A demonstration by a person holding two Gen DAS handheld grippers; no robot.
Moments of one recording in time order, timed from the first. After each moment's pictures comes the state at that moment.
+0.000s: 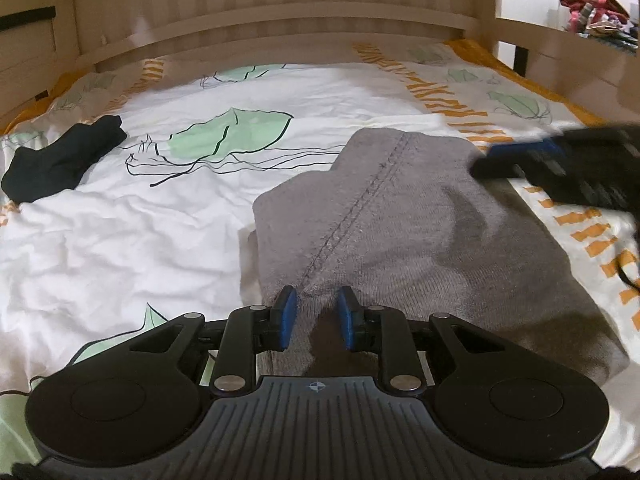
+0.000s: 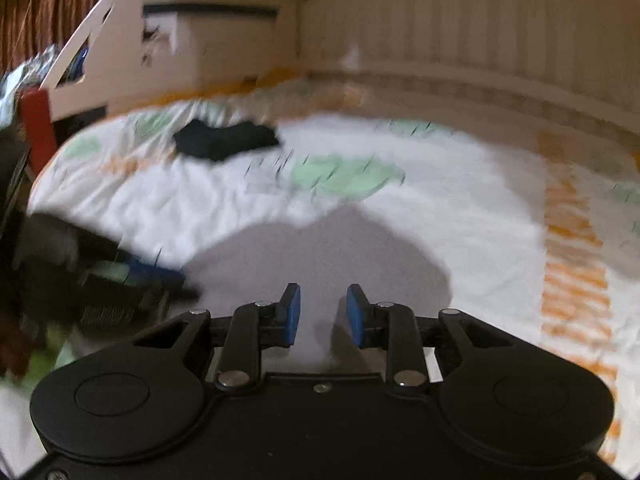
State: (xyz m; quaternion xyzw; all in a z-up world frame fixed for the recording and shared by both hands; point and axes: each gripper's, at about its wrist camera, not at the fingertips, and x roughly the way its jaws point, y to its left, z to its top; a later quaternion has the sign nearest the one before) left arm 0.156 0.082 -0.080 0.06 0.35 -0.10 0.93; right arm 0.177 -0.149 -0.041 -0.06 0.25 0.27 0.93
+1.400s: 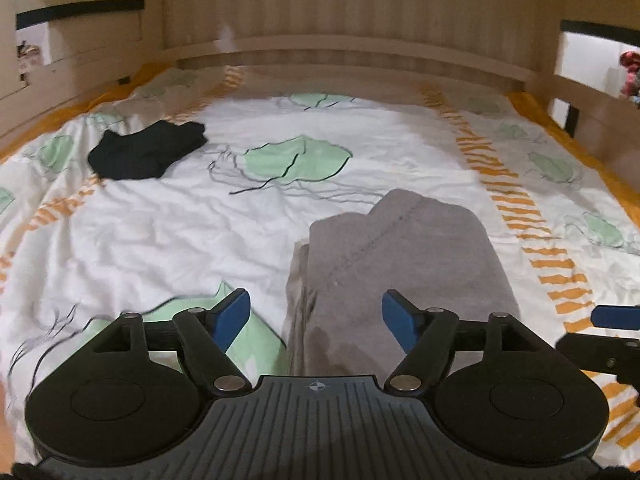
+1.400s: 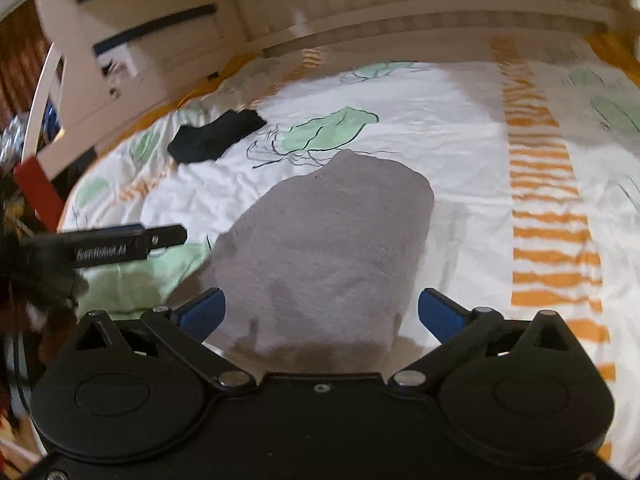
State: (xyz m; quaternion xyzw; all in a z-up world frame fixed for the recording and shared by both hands) left arm 0.083 0.076 -0.002 0.00 0.34 0.01 0.94; right arm 0.083 -0.195 -0.016 0.09 0.37 0.23 0.90
